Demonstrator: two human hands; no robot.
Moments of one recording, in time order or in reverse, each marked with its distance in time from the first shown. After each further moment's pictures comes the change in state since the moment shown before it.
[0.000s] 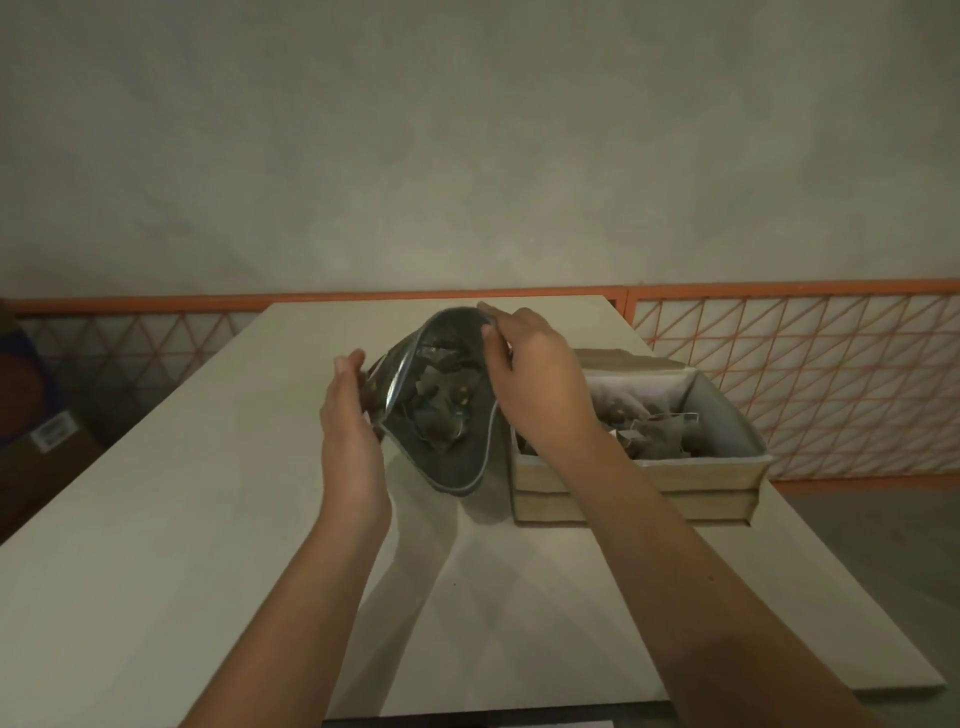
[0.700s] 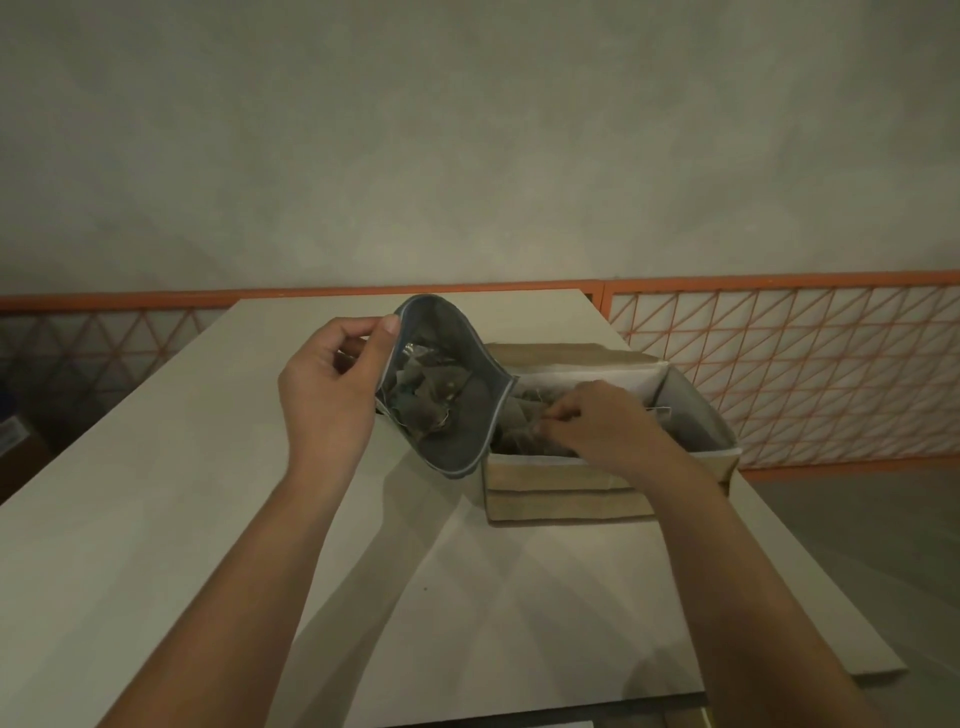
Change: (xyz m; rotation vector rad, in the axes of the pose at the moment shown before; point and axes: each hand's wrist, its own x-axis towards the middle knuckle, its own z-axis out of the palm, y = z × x) left_hand 0.020 0.017 0.018 0.328 -0.127 0.480; right_hand -0.033 0.061 -0.056 -0.095 -0.557 0.439
